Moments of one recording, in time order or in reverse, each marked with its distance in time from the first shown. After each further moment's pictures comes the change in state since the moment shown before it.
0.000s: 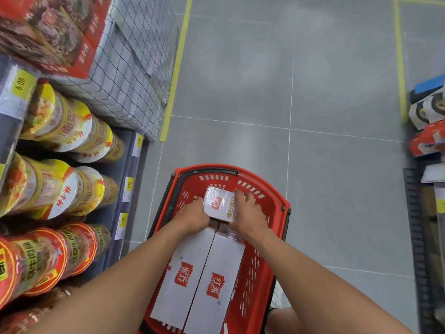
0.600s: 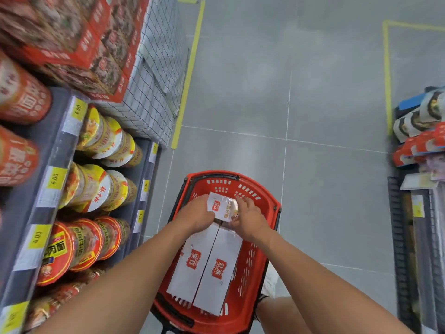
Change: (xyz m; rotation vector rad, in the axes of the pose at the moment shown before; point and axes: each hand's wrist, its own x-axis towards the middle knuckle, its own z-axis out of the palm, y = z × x) left_hand -0.076 0.035 -0.036 0.034 0.069 0.071; right_hand -0.061 -0.022 -0.045 0.015 -0.088 -0.031
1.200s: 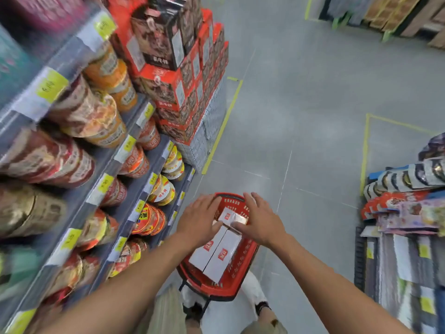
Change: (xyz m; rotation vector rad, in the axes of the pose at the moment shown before) left_hand -0.338 0.113 -0.137 0.427 0.375 0.175; right_hand -0.312 -0.145 -0.200 -0.223 0.198 -0.306
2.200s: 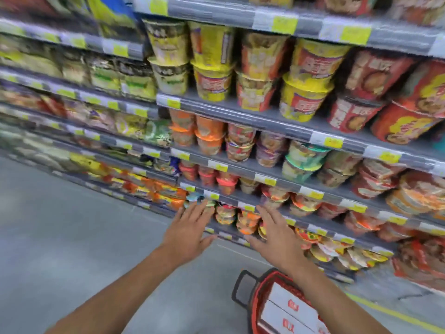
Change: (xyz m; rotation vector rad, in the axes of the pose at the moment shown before) left_hand -0.504 0.124 0.117 -0.291 0.559 -1.392; right_hand -0.254 -0.242 0.084 -0.519 -0.370 -1.451
